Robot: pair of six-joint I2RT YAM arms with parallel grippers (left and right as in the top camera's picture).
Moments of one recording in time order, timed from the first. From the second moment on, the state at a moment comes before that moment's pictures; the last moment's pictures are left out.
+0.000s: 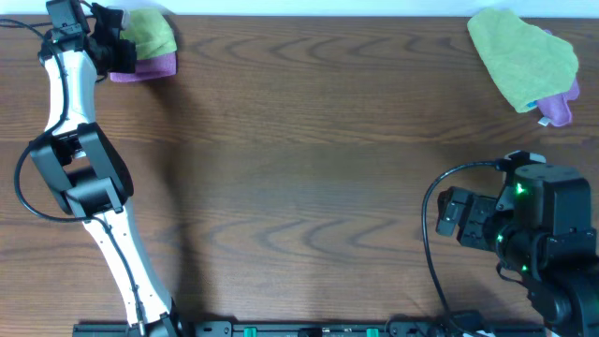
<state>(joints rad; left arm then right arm) 0.32 2.50 2.24 -0.72 0.36 0.33 0.17 0.89 1.31 -1.37 0.07 0.39</state>
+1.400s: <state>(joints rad) 0.34 2.50 2.24 -0.63 0.12 0.35 0.17 0.89 1.31 -1.33 0.07 0.39</state>
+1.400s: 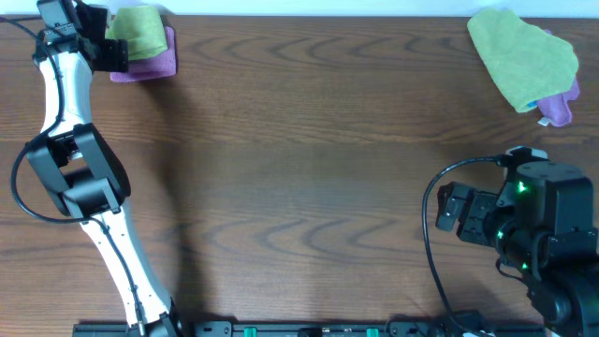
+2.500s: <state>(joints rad) 0.29 2.62 2.34 -0.57 0.33 0.19 0.17 0.89 1.31 -1.33 0.07 0.39</state>
